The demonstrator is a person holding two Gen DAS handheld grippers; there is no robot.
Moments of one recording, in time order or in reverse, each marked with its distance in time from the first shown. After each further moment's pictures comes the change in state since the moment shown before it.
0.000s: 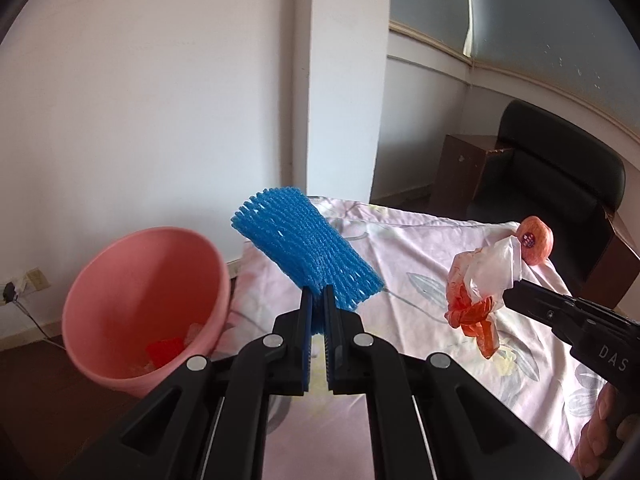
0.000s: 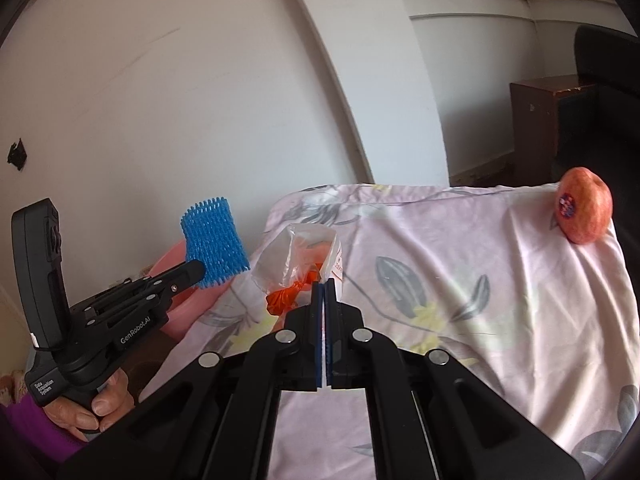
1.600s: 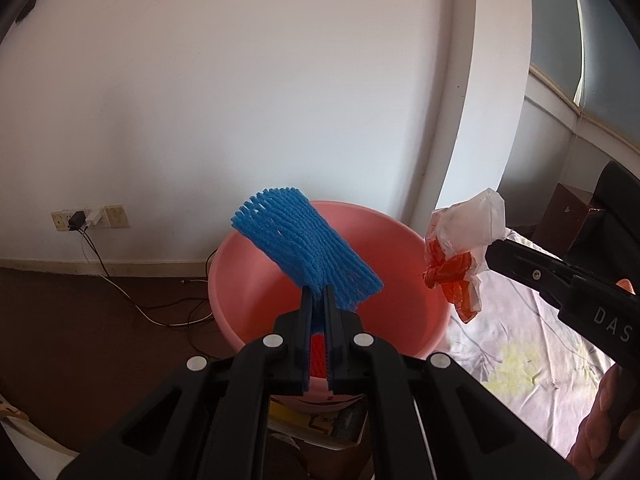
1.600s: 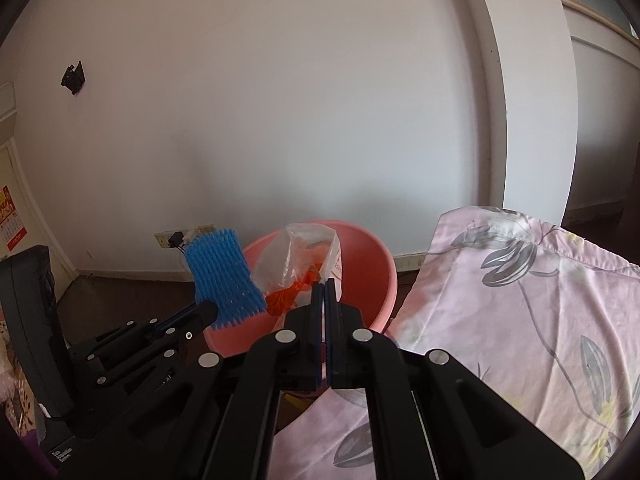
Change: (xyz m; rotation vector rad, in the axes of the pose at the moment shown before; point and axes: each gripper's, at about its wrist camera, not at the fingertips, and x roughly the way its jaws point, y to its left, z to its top) left arm -0.014 0.164 -0.024 -0.247 -0.002 0.282; right arm 0.126 0.169 0.023 -0.239 0.093 0.205
